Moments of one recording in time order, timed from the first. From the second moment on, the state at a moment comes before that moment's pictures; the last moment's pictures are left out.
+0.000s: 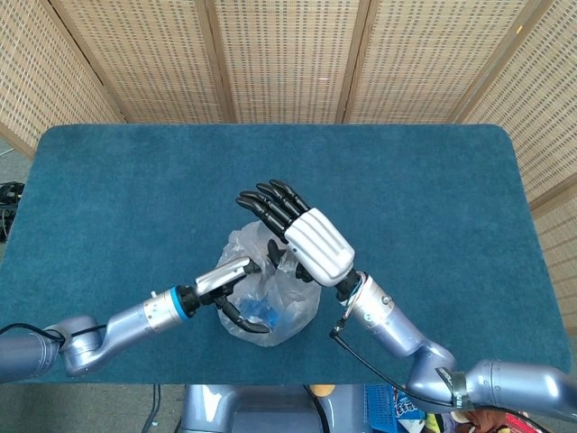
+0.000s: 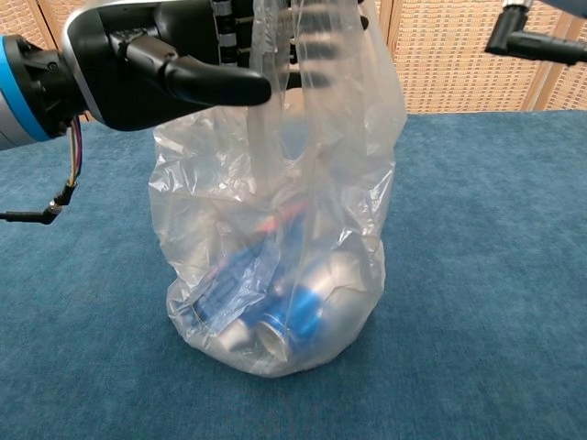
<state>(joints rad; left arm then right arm) -1.00 -1.34 0.06 -1.60 1.74 1.20 -1.28 0.85 -1.37 0.36 -1.88 -1.41 1.14 -0.01</state>
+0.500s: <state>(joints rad) -0.97 -1.40 0.03 -1.60 1.73 1.19 -1.11 0.89 -1.40 0.36 -1.85 -1.39 1.10 -0.04</state>
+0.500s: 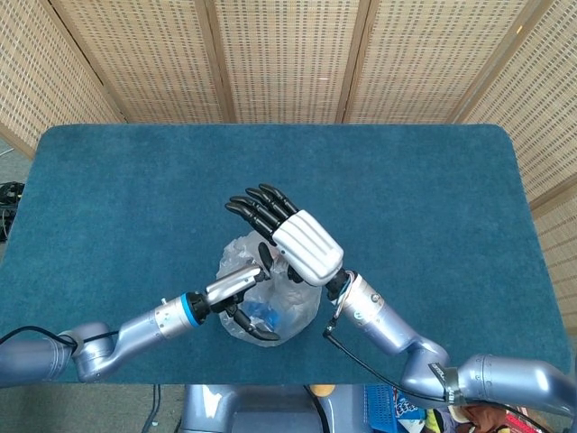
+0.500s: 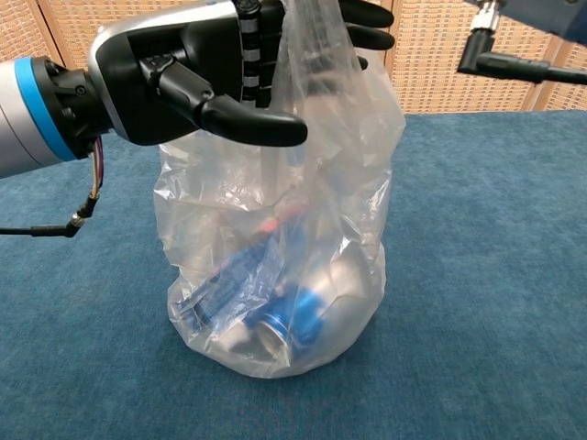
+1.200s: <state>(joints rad) -0.95 -1.51 -0.04 -1.55 1.72 1.22 -0.92 0.93 -1.40 0.38 -1.87 -1.32 1.06 -0.10</state>
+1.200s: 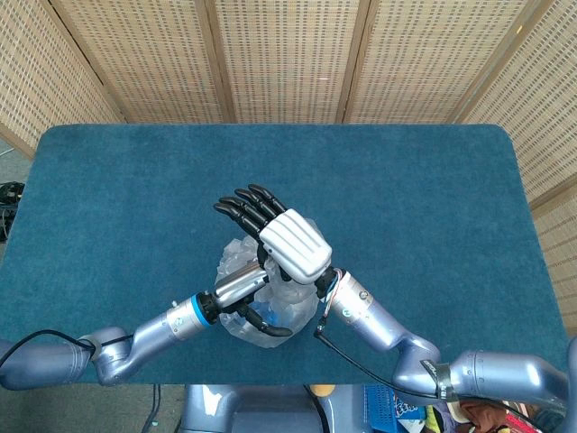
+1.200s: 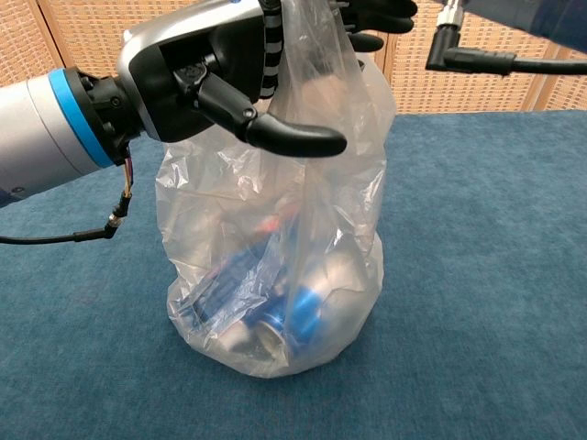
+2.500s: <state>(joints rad) -0.99 -1.64 -0.11 -1.48 1.65 1.15 -0.86 0.95 -1.41 0.39 -1.89 -1.29 1.07 -0.11</state>
